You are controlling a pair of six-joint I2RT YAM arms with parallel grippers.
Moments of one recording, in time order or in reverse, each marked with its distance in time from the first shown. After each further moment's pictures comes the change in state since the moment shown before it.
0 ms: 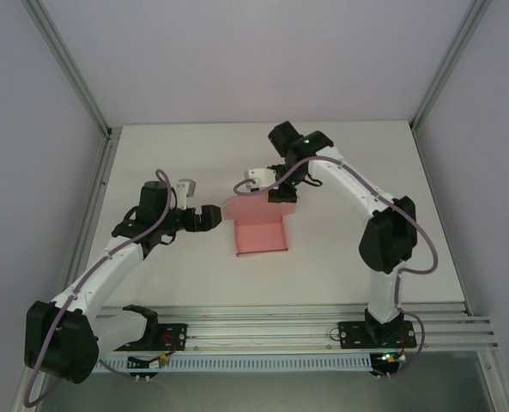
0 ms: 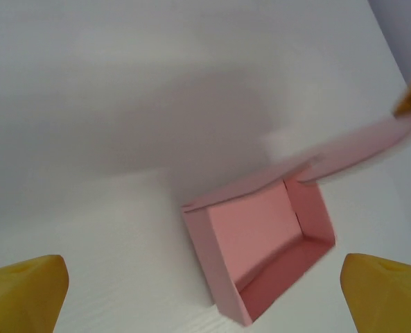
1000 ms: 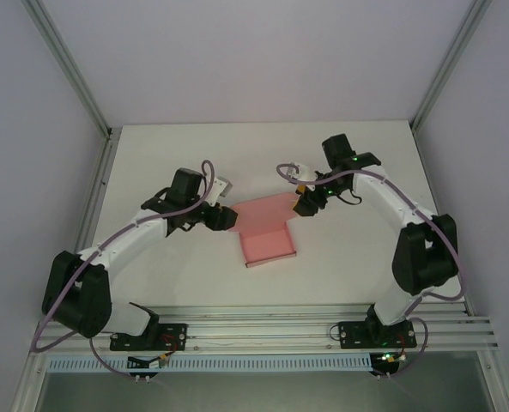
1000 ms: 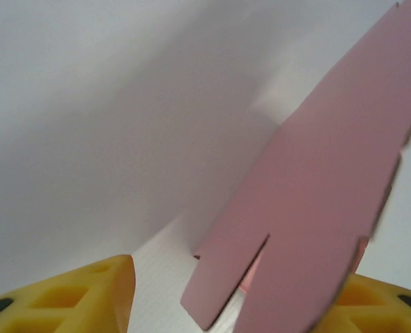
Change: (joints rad) left arm -0.163 0.304 0.223 -0.076 -0.038 0.328; right arm -0.267 -0.276 -0.524 0.352 -0.273 0.293
